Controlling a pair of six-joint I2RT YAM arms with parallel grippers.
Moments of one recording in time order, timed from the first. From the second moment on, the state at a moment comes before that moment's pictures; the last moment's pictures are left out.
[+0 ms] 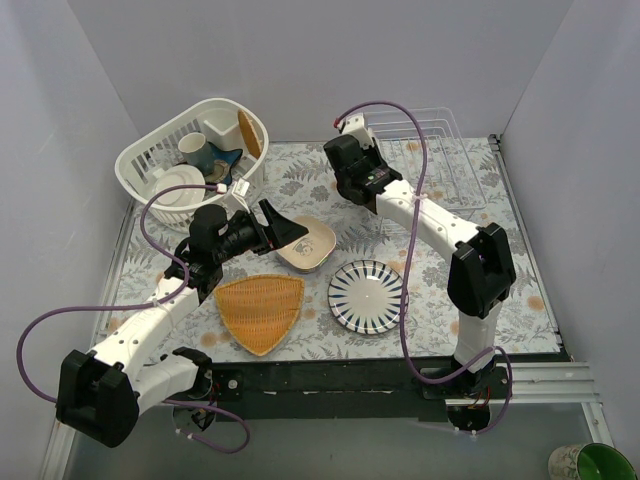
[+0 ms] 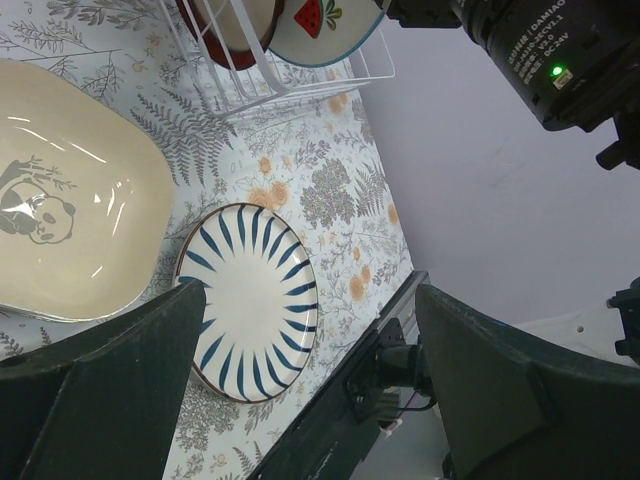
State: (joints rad) left arm -0.40 1.04 0.70 0.10 0.48 -0.84; right arm 0.71 1.88 1.69 -0.45 0.96 -0.01
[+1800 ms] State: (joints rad) left arm -0.40 1.00 0.70 0.07 0.45 -0.85; right arm 0.62 1.94 1.54 -0.25 0.85 -0.04
